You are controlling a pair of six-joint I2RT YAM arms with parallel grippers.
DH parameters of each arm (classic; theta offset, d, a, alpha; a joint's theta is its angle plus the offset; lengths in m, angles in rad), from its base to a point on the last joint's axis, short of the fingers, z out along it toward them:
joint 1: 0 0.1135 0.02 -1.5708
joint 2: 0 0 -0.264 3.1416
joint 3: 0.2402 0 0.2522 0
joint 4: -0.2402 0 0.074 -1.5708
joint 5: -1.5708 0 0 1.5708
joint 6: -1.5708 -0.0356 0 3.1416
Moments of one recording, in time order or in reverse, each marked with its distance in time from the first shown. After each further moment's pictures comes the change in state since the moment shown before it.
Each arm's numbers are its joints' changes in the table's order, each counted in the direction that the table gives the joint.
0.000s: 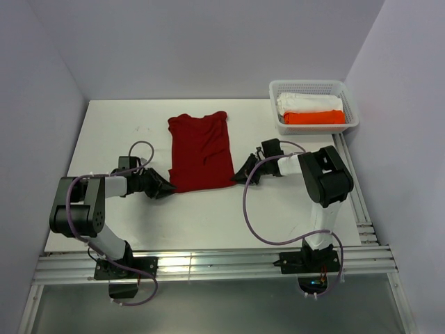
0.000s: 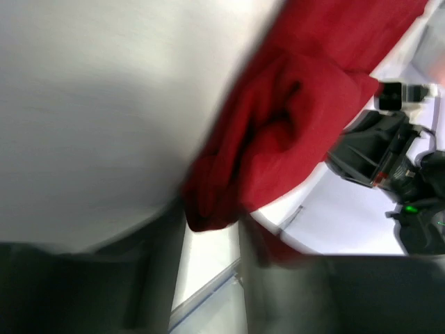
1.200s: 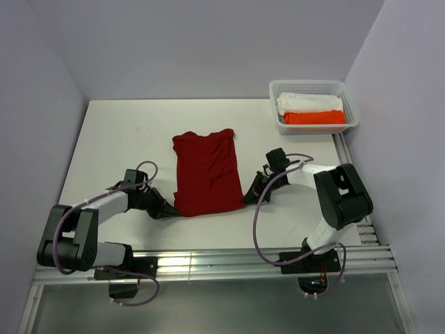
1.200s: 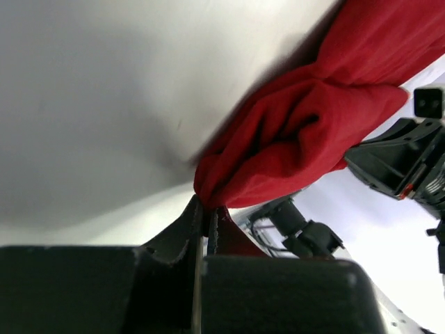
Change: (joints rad) left arm -0.117 -0.242 -0.130 -0.296 0.039 0.087; right arm 0.014 -0.233 -0.111 -0.433 -0.032 0.108
